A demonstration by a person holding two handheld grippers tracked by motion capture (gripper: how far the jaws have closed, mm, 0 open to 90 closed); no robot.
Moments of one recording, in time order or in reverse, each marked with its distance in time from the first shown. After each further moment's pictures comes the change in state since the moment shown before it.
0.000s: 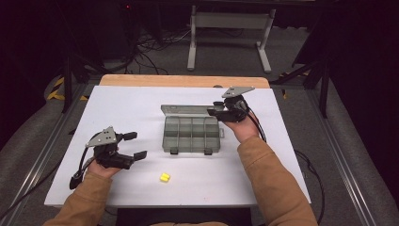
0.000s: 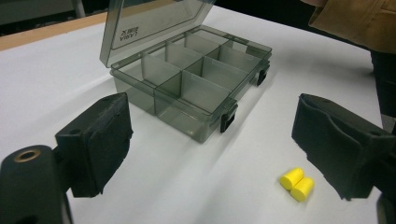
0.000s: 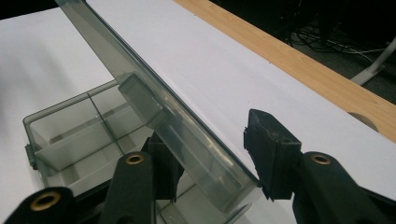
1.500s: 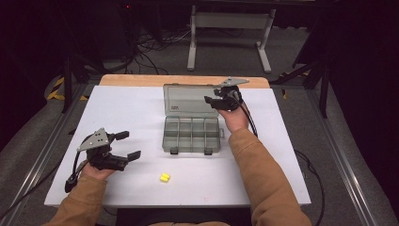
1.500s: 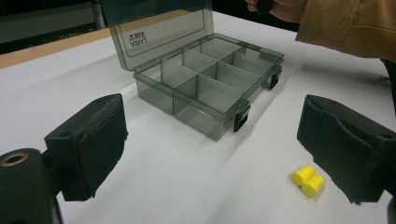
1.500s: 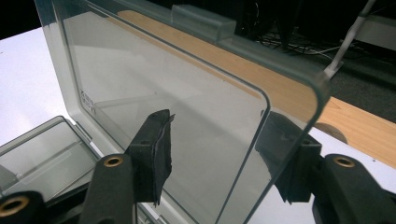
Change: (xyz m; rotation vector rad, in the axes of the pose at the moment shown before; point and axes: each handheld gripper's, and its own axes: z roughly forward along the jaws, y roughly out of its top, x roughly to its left) left arm 0.001 -0.005 -0.015 -0.039 0.057 0.009; right arm -0.034 0.005 0.044 -0.071 -0.130 0.115
